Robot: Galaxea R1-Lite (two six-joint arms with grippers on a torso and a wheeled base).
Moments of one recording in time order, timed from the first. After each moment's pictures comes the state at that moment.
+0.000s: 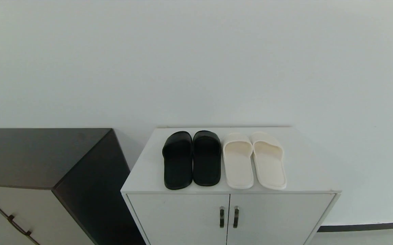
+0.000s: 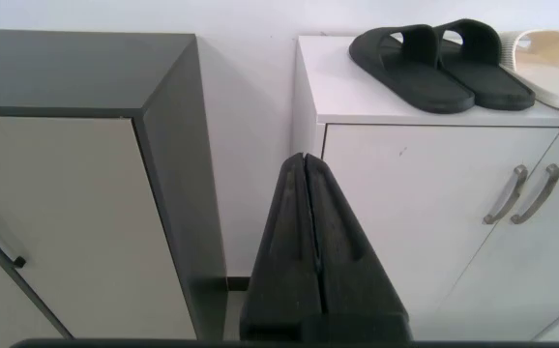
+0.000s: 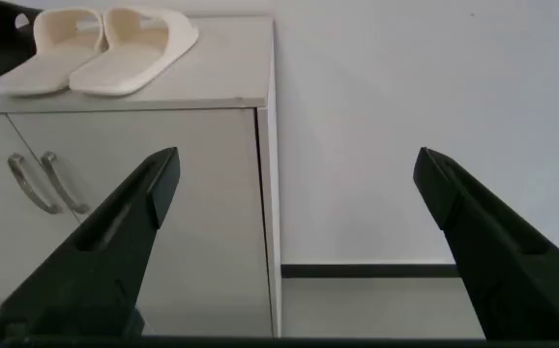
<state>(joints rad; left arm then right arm) 0.00 0.00 0.00 0.00 0.01 -0.03 0.00 0.01 -0.01 -0.01 0.01 0.00</state>
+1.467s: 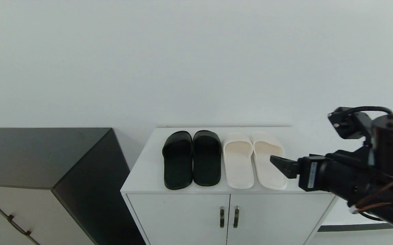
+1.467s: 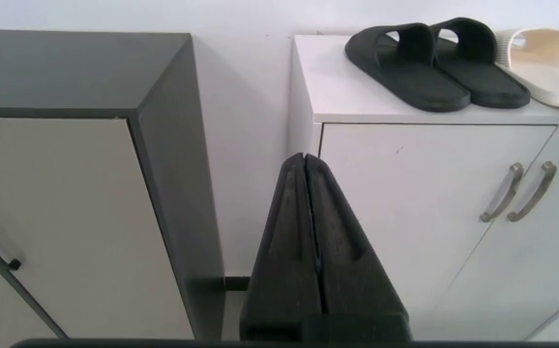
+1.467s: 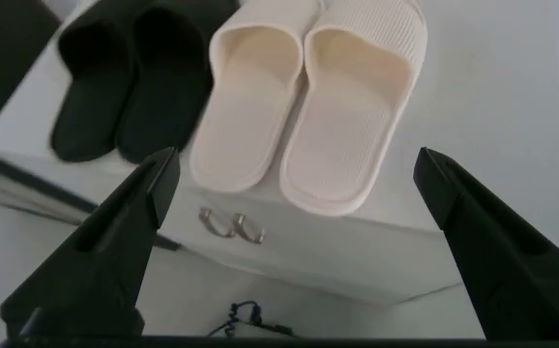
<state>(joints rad) 0.00 0.00 0.00 0.00 0.00 -0.03 0.82 1.43 -0.76 -0.30 -0.49 0.38</state>
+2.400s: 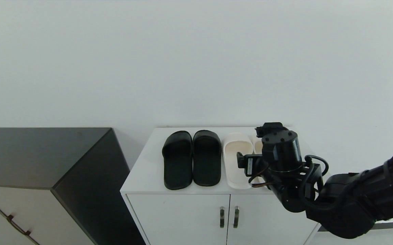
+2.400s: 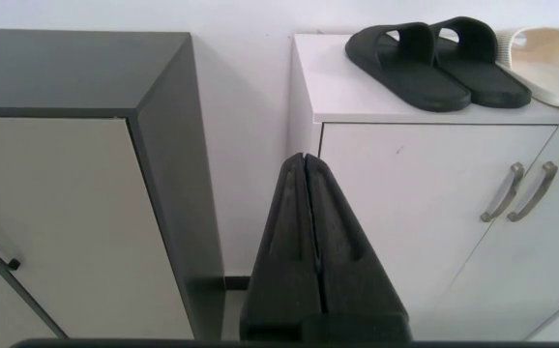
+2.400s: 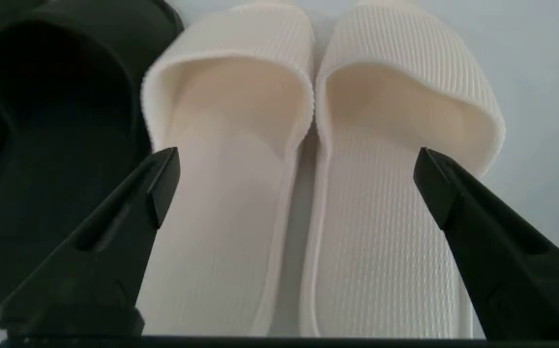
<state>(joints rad) 0.00 0.00 0.00 0.00 0.00 -0.03 0.77 1.92 -0.92 -0.65 -0.66 0.28</state>
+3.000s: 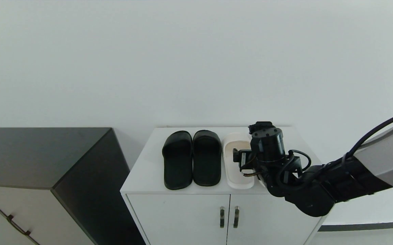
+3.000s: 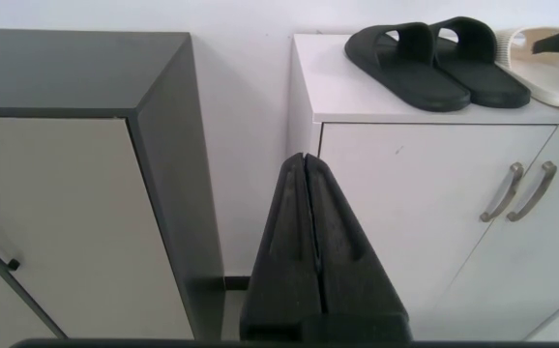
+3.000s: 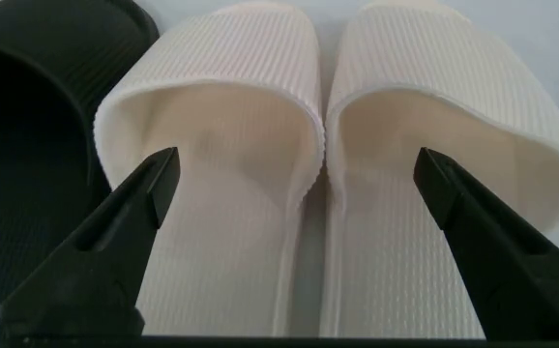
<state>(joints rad) 0.00 0.00 0.00 0.00 0.00 -0.03 0.70 2.06 -1.06 -0.66 -0.61 0.28</state>
